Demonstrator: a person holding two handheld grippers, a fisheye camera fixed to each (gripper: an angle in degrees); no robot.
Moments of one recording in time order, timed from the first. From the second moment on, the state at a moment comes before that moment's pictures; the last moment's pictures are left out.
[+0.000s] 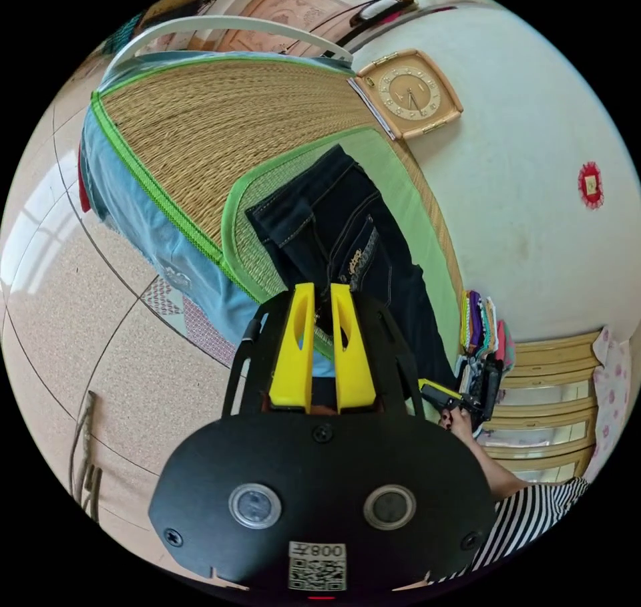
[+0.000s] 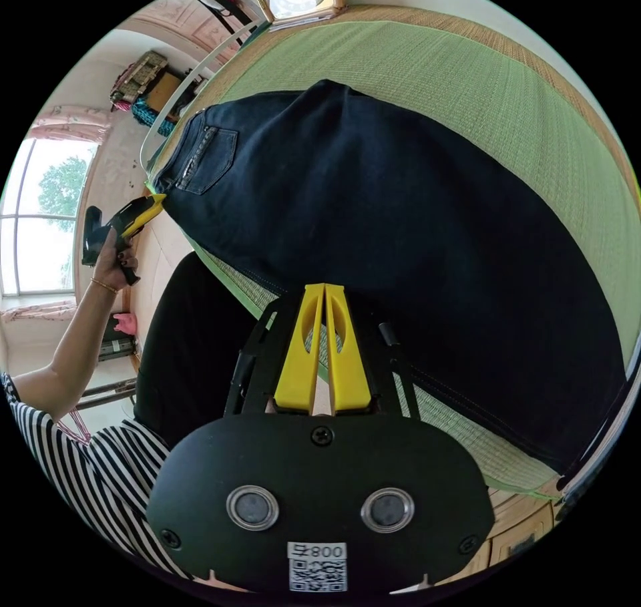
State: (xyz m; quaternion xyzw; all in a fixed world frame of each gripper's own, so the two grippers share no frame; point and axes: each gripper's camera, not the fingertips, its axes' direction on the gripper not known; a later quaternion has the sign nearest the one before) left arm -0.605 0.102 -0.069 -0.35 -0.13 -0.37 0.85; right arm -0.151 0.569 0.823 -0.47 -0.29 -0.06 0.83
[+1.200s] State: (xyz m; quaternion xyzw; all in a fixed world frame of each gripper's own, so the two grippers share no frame) left arm -0.522 0.101 0.055 -0.41 -0.06 -0.21 0.89; right arm -0.073 0.572 0.762 -0.41 -0.33 0.03 0.85
